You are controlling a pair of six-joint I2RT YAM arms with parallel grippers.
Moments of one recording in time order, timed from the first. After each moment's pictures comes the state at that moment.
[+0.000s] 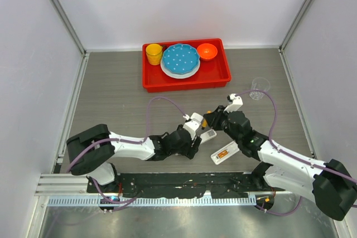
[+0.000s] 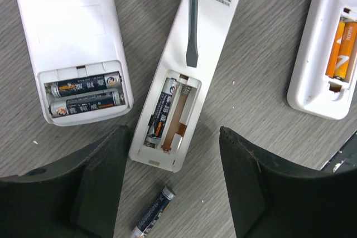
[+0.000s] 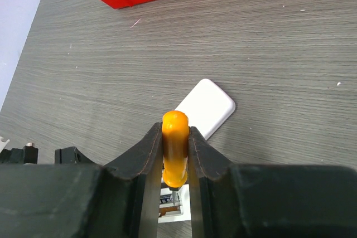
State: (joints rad) left arm -1.18 1.58 0.65 0.21 -0.21 -0.41; right arm 0.71 0.95 0.36 0.25 0.19 0.64
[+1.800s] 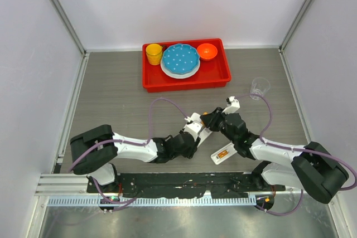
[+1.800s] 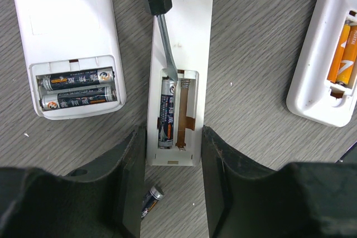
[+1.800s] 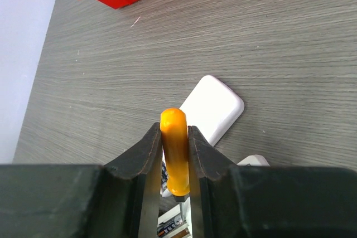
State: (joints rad) left arm -1.24 1.60 0.66 0.20 -0.30 -0.47; right arm 0.69 1.16 0.28 0.56 0.14 0.76
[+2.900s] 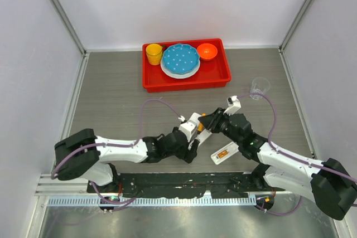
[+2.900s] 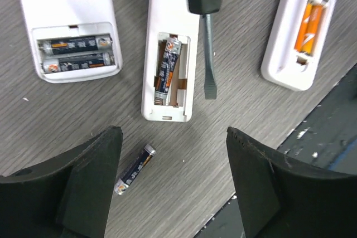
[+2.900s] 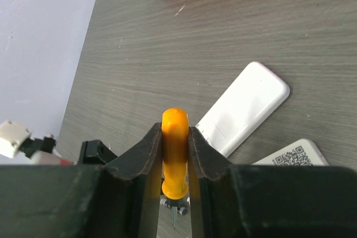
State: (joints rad) left arm -1.21 1.47 0.62 0.11 -0.21 -0.51; right arm 0.71 0.96 0.30 0.39 0.06 0.83
